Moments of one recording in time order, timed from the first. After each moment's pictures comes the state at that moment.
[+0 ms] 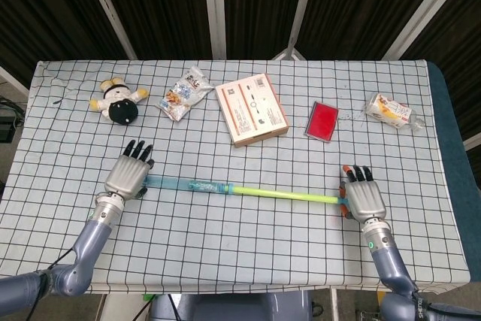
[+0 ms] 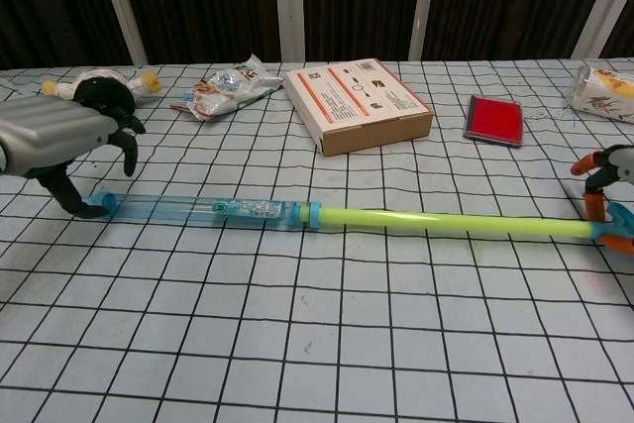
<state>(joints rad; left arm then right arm) -0.62 -1.48 -0.17 -1.57 0.98 1.01 0.90 0.49 -1.39 0.08 -1.62 -0.96 1.11 -0.61</state>
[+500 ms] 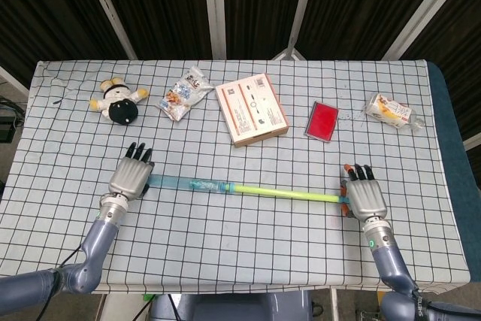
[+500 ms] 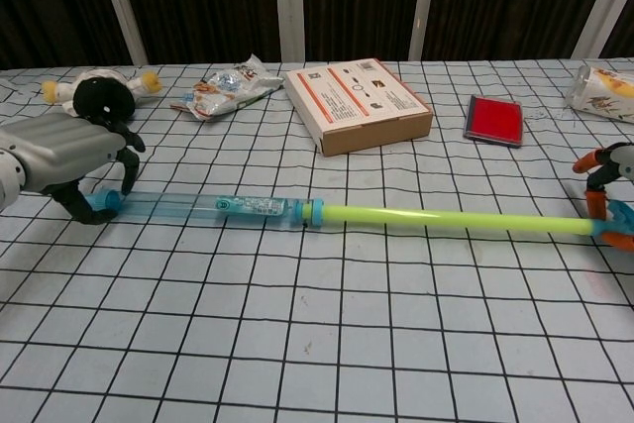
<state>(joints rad) -0.65 -1.55 -0.14 -1.49 0.93 1.04 0.90 0.49 -1.39 0.09 -1.61 -0.95 1.11 -0.60</state>
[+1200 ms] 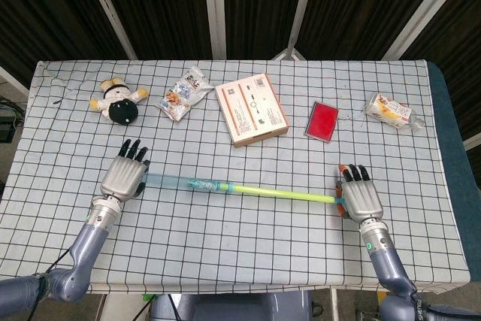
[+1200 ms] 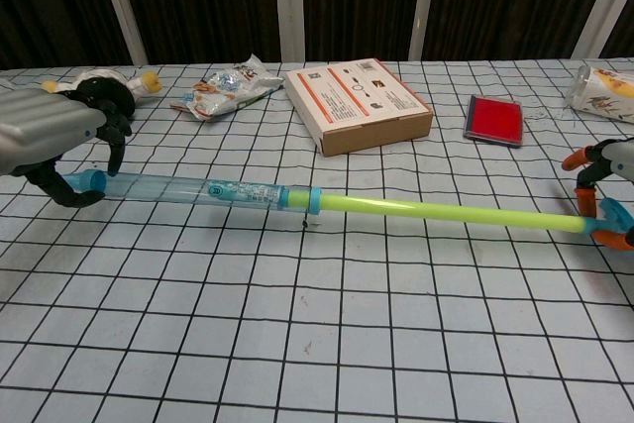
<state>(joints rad) -0.63 -1.45 -0.11 -1.60 1.03 1.10 0.81 0.49 -1.39 0.08 -1.65 -1.00 1.13 -0.58</state>
